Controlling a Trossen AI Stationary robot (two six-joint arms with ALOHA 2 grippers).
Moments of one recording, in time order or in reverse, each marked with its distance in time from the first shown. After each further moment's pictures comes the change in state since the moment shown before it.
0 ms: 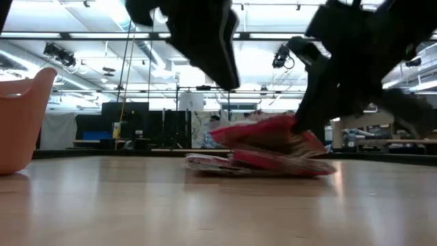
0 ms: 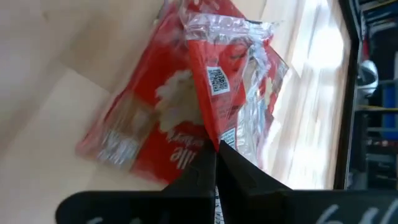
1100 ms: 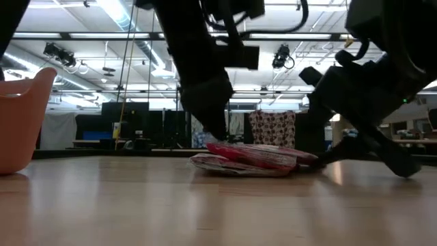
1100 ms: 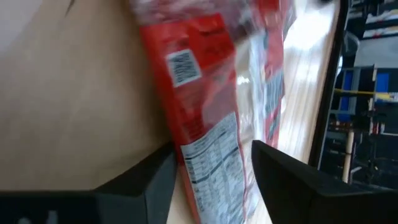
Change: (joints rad) left arm 0.167 0.006 -0.176 0.110 -0.058 -0.174; right arm -0.044 0.016 -0.179 0.098 0.127 -0.053
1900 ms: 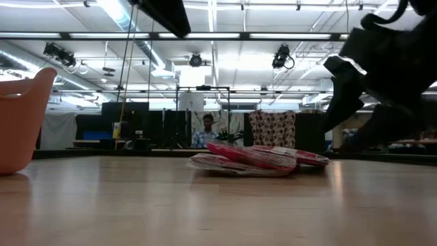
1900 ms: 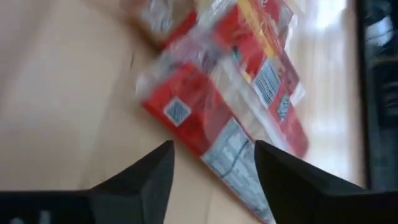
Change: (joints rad) left arm -0.215 -0.336 0.000 -0.287 -0.311 -0.444; right arm 0.101 -0.136 0.000 -0.131 -0.106 0.379
